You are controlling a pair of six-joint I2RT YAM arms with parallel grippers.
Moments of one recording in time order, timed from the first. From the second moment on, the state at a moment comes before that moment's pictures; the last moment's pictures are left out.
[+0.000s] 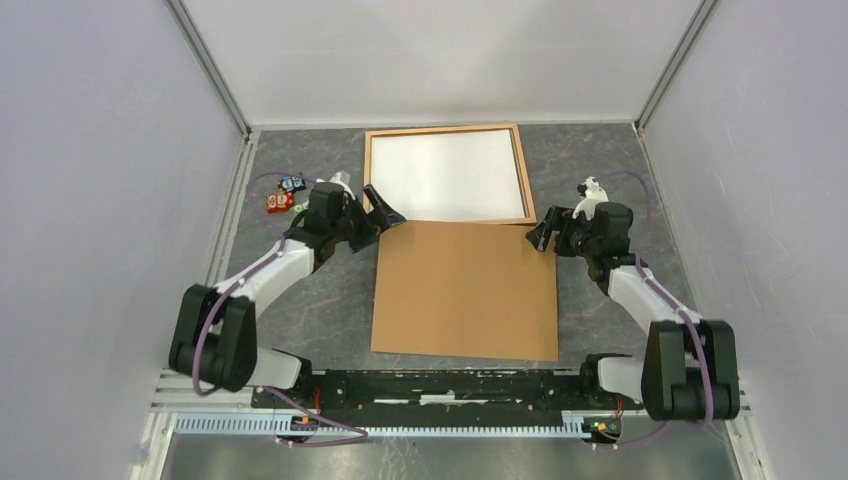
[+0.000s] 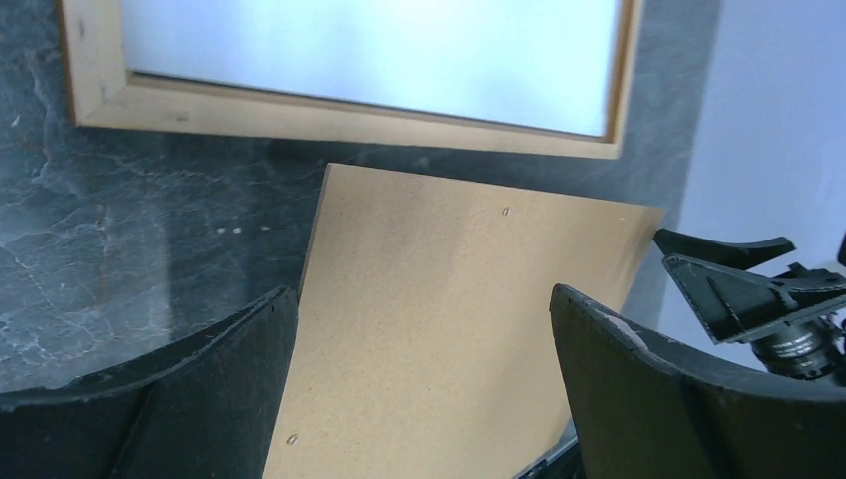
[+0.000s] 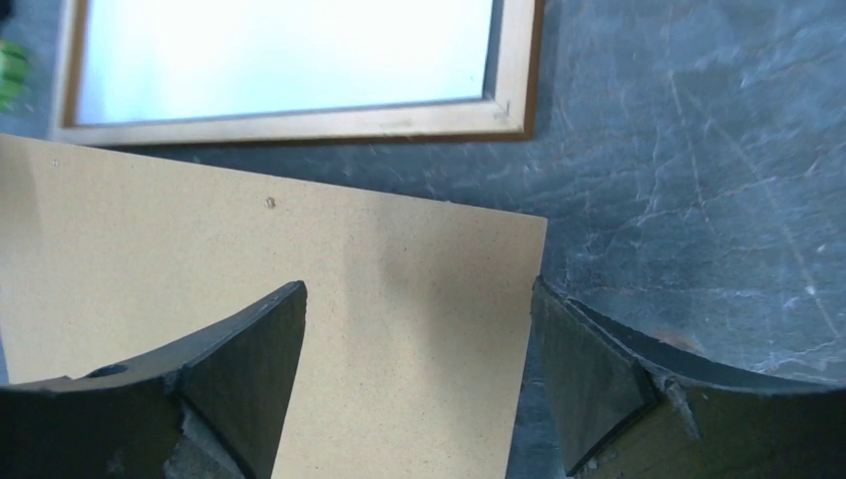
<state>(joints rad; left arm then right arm) -0.31 1.43 0.79 -0.04 0.29 -0.82 0.01 1.28 0.55 0.11 -0.40 0.27</state>
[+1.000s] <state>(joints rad) -0.28 1.41 1.22 -0.14 0.18 -0.86 0.11 1.20 0.99 0.13 -0.18 0.44</state>
